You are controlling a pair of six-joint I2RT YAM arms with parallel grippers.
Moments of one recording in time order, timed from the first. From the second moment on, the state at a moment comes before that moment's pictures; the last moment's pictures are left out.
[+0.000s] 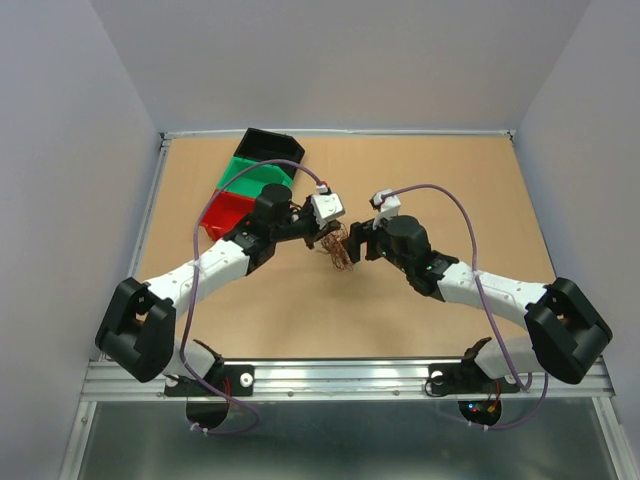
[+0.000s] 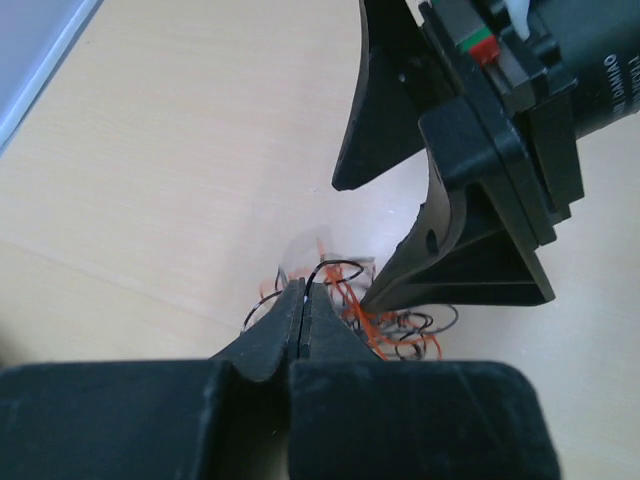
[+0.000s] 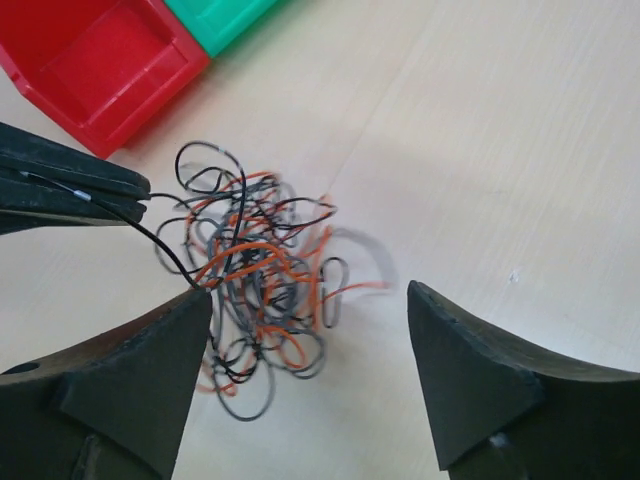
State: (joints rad) left arm -0.61 1.39 0.89 0.14 0.53 0.37; right arm 0.72 1.34 0.68 0.32 0.13 0.27
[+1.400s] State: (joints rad) left arm -0.48 1.41 2.04 -0.35 -0.18 -0.09; right arm 0.56 1.47 0.53 1.13 0.27 0.56
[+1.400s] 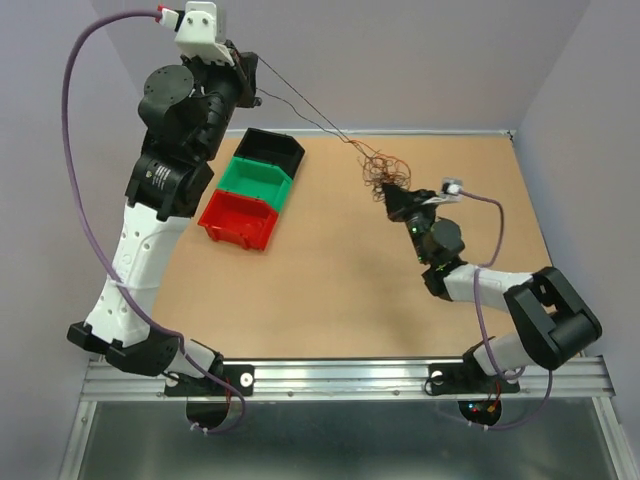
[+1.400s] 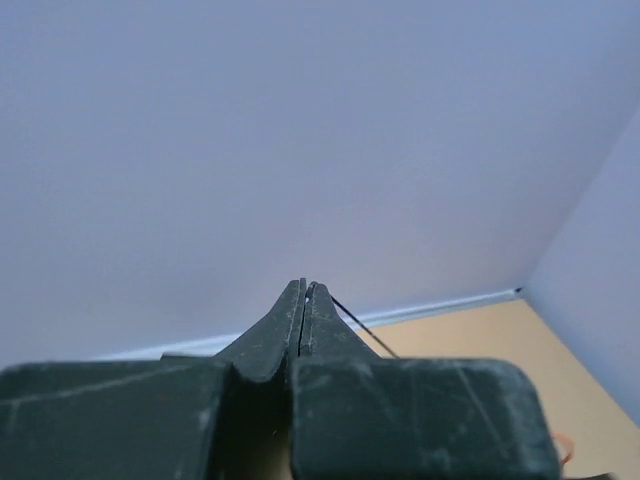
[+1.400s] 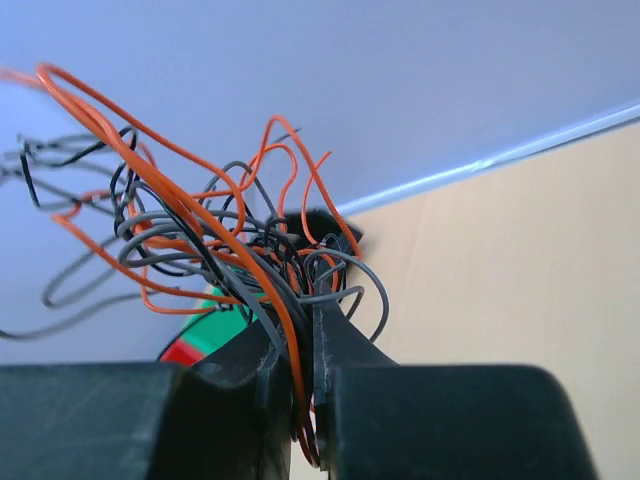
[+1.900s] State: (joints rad) left arm -0.01 1.50 1.79 -0.48 0.22 -0.47; right arm 0.34 1.22 0.32 1.02 0.12 1.08
